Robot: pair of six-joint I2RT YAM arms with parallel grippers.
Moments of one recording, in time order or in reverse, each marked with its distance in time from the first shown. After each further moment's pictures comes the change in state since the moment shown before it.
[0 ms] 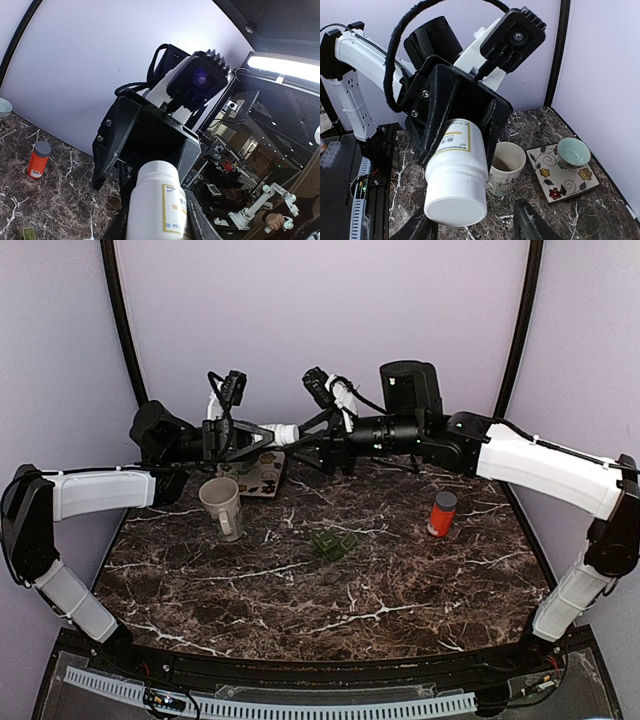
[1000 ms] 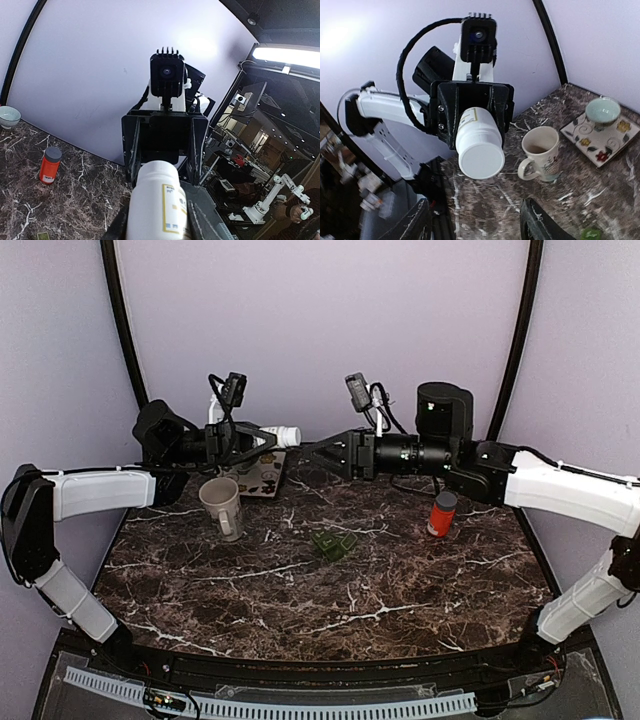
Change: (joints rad) left arm -0.002 0.000 0.001 -0.060 -0.009 0.136; right arm -0.006 -0.165 -0.257 0.196 0.005 0.484
